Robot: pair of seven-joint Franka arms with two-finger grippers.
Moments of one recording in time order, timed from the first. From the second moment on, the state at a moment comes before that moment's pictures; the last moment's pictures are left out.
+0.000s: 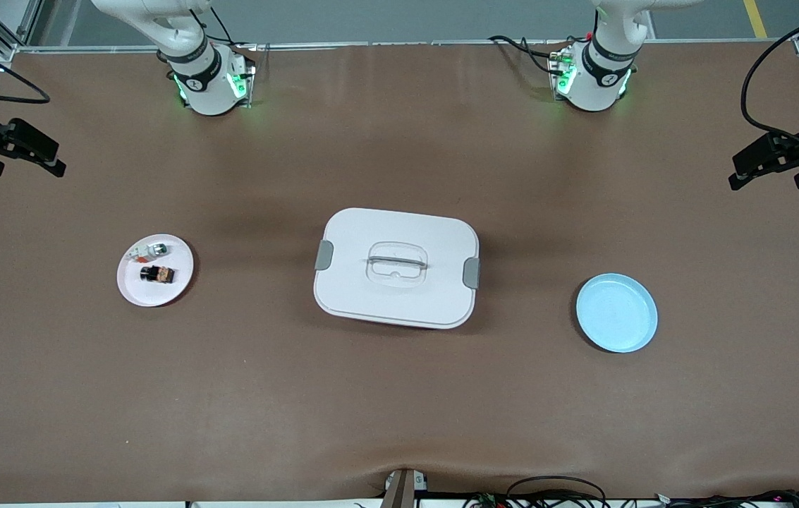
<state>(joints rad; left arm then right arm) 0.01 -0.03 -0.03 -1.58 -0.01 1.58 -0.03 0.01 -0.10 -0.02 -1.64 0.03 1.56 0.03</state>
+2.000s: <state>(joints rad) 0.01 -0.03 -0.03 -1.58 -0.01 1.58 -0.03 0.00 -0.10 -0.02 -1.64 0.03 1.57 0.01</state>
